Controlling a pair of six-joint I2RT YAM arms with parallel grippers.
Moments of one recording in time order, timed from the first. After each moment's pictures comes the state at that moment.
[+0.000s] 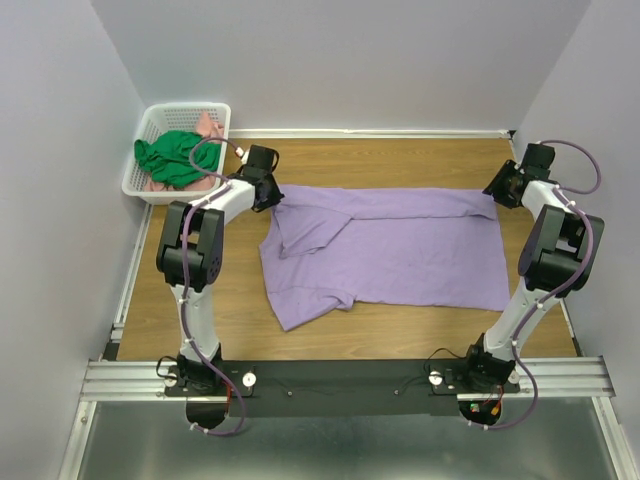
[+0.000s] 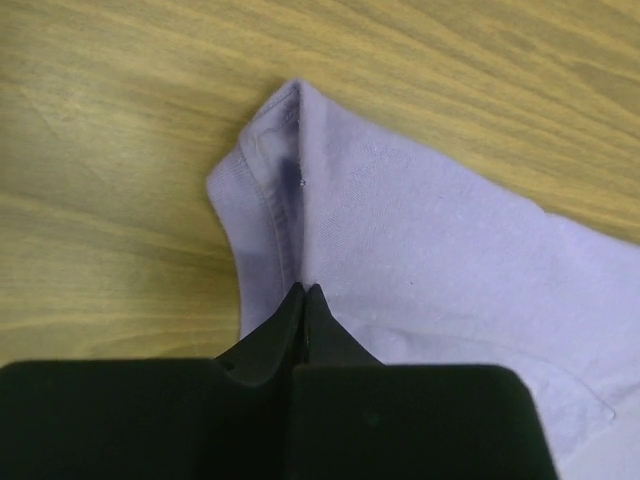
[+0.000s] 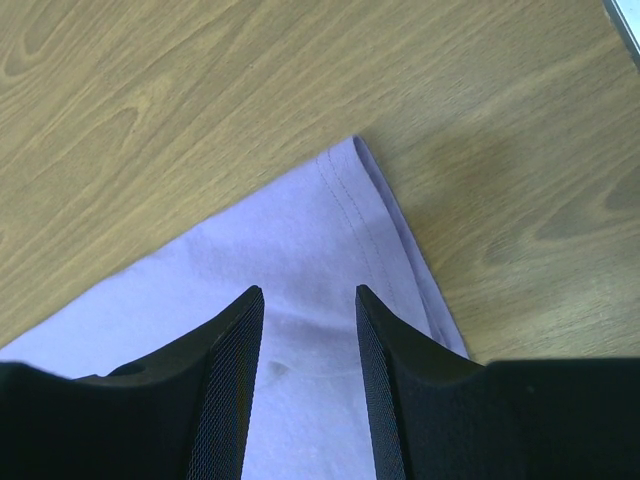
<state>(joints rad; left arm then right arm) -0.25 2.03 1.43 -0.28 -0.09 -0.62 -0.32 1.95 1.38 -0.23 -0.13 0.37</state>
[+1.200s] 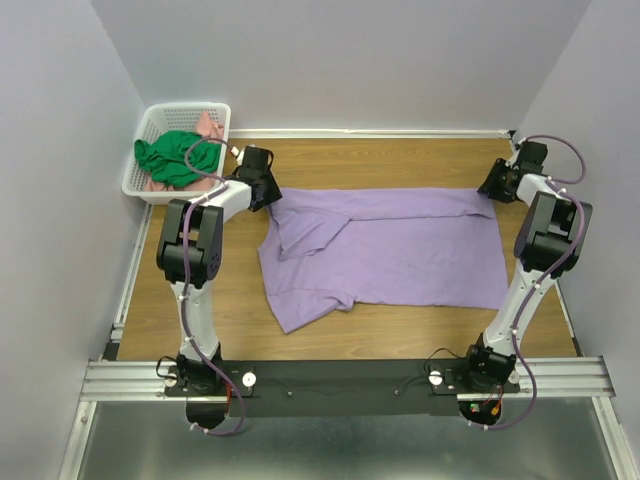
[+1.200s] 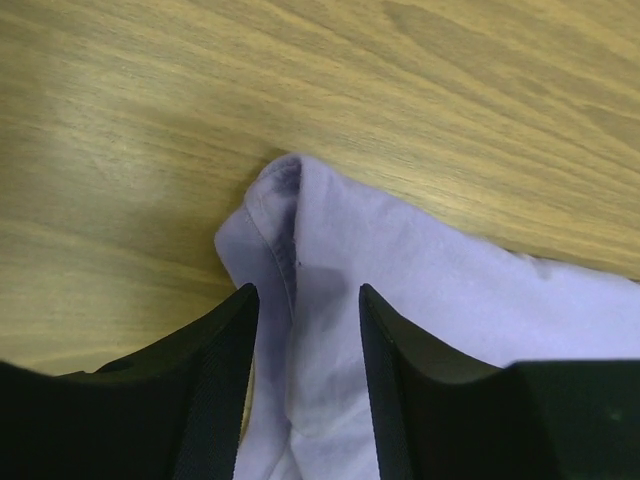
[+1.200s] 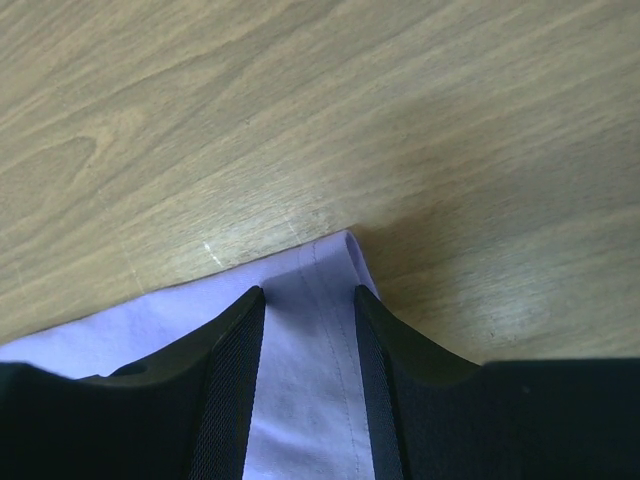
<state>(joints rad) -0.22 2.03 1.40 -0.21 -0.10 -0.60 -0.32 2.17 1.56 -0.23 -0.19 0.22</state>
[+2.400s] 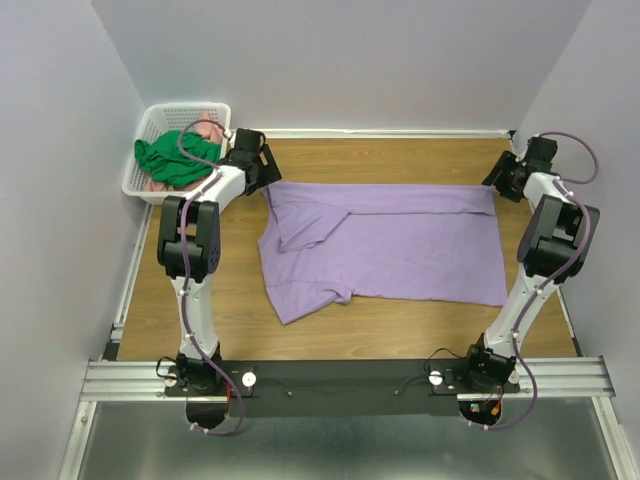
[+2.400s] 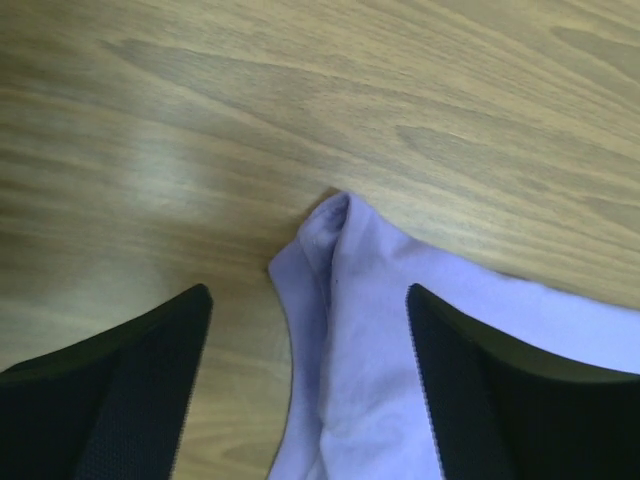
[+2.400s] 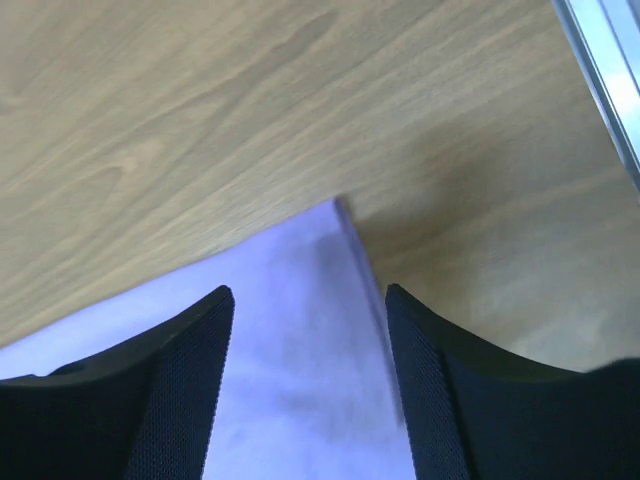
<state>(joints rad) -0.17 2.13 1.62 -0.32 -0.12 -0.52 -0.34 2.15 1.58 -0.25 -0.17 0.28</state>
